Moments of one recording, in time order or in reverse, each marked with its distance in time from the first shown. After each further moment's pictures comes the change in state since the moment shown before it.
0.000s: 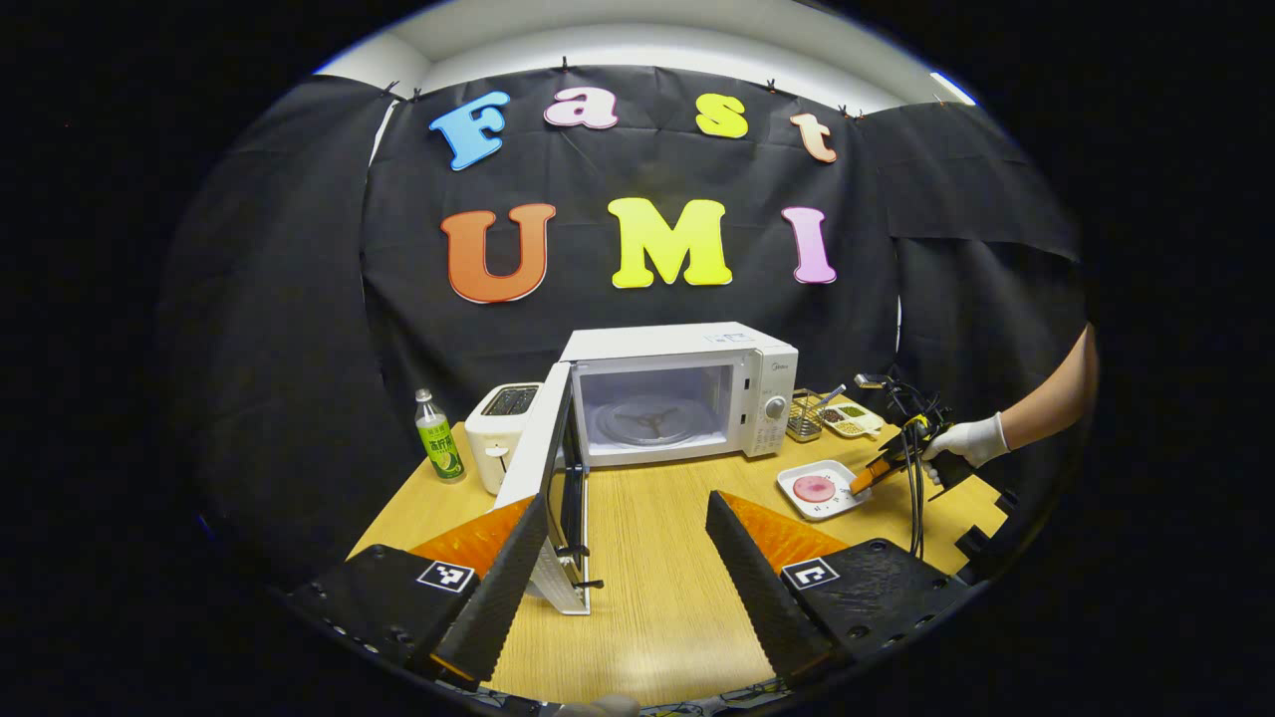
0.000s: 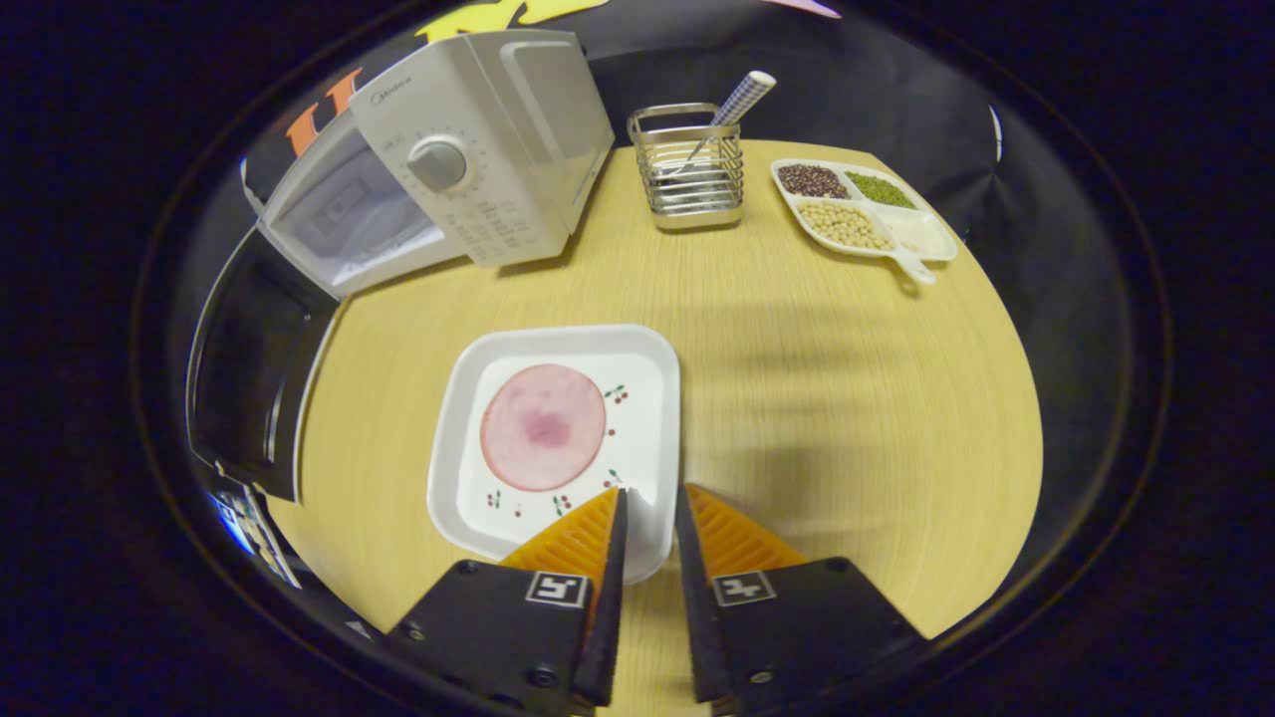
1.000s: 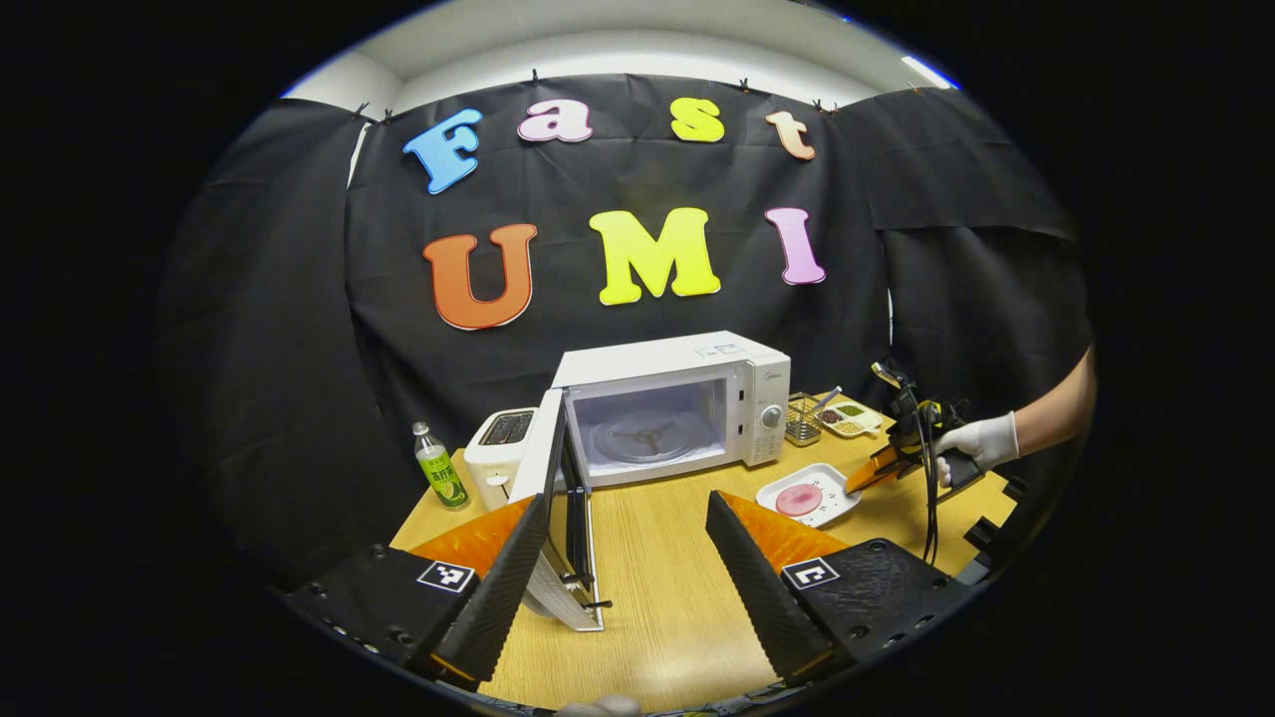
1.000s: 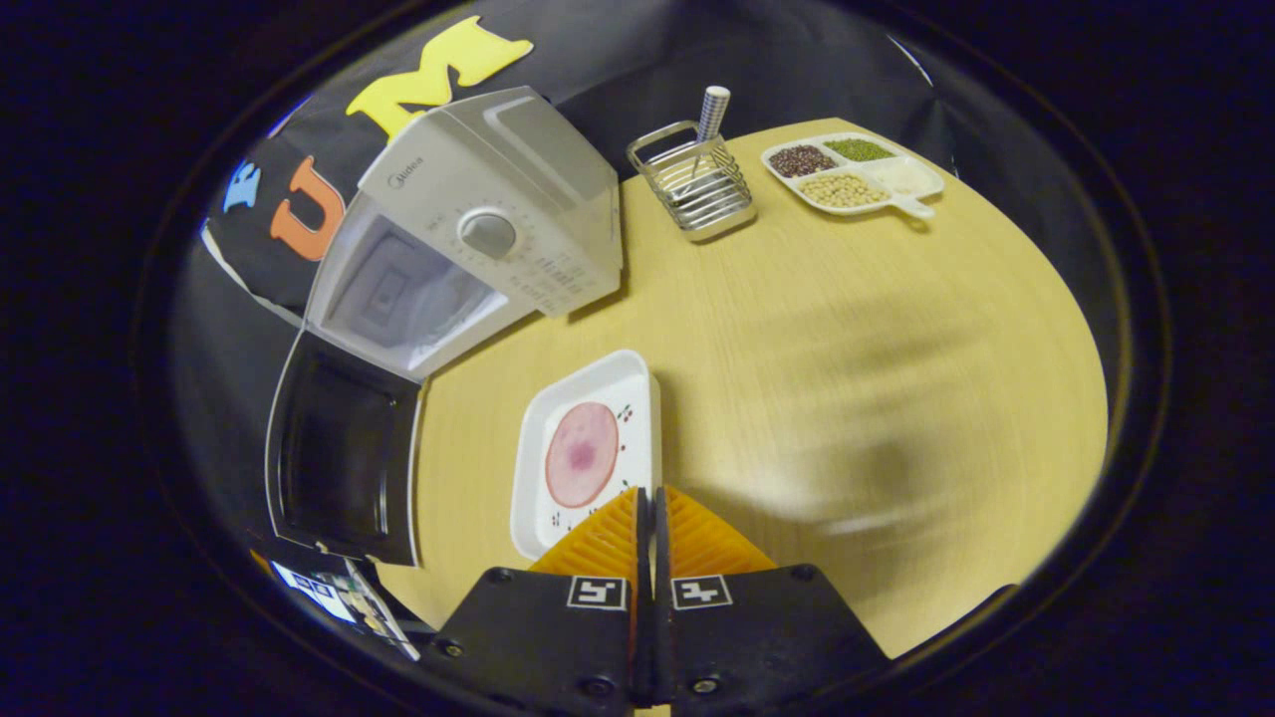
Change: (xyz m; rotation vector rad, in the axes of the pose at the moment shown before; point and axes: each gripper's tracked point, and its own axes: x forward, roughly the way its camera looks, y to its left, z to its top) left arm 0.001 -0.006 0.034 0.057 -0.039 -0.029; right arm -0.033 0.075 0.007 0.312 -0.147 0.293
